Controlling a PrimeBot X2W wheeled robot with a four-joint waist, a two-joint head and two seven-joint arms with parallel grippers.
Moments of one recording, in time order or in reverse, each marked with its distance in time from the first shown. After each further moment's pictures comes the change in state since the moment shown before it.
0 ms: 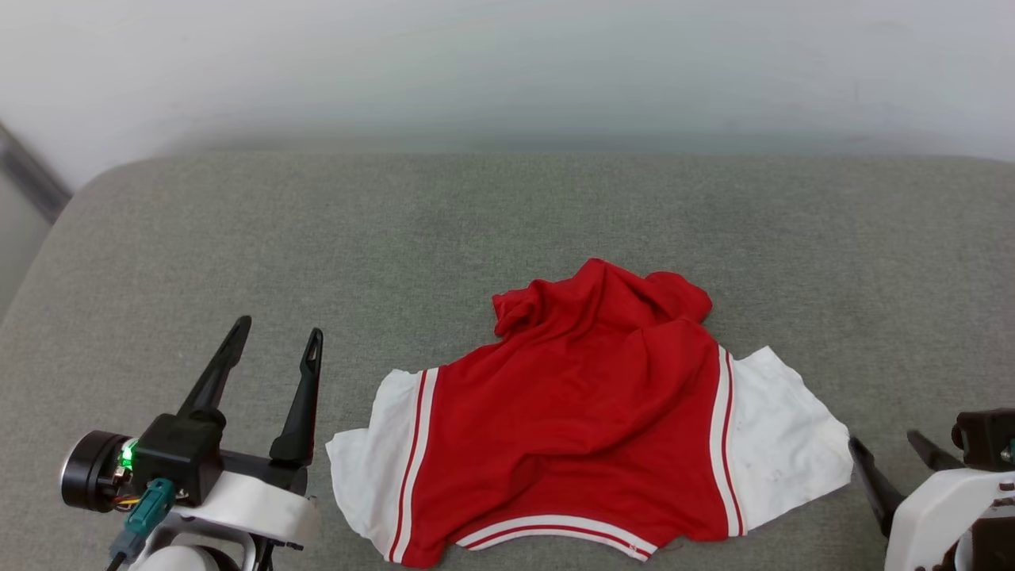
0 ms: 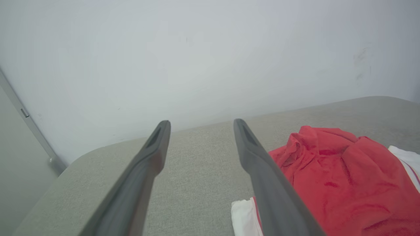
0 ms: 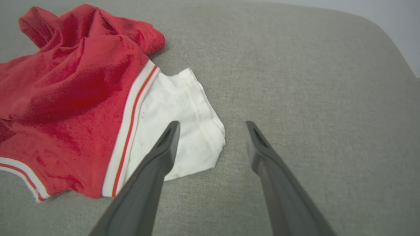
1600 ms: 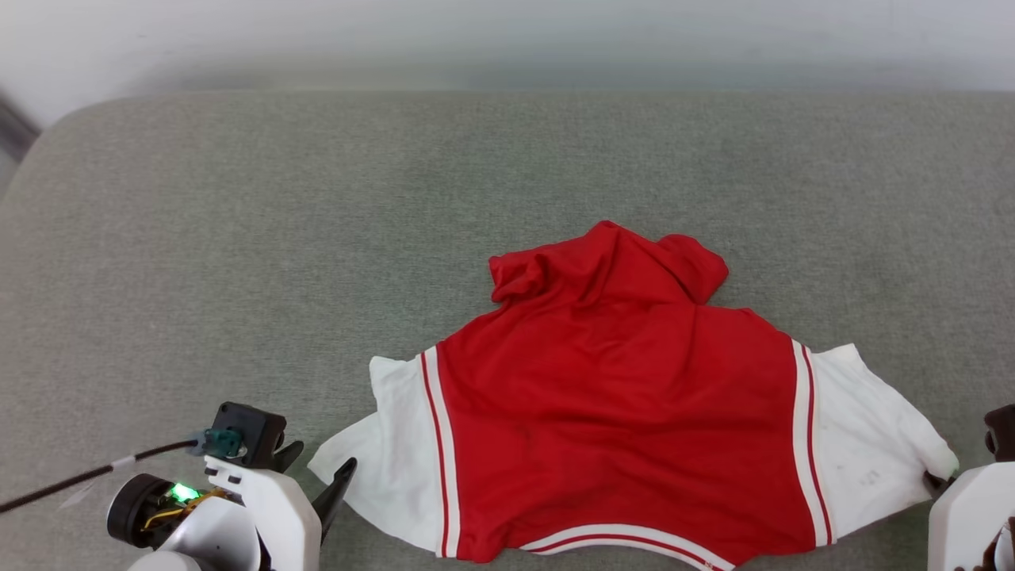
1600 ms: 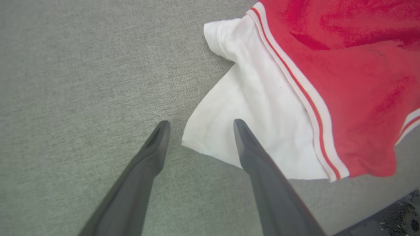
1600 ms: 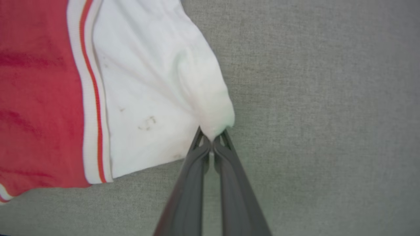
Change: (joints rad) left arm 0.039 -0.066 0.094 0.117 -0.044 -0.307 0.625; right arm 0.019 0.012 -0.132 -0.072 -0.074 0.000 0.370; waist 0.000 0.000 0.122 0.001
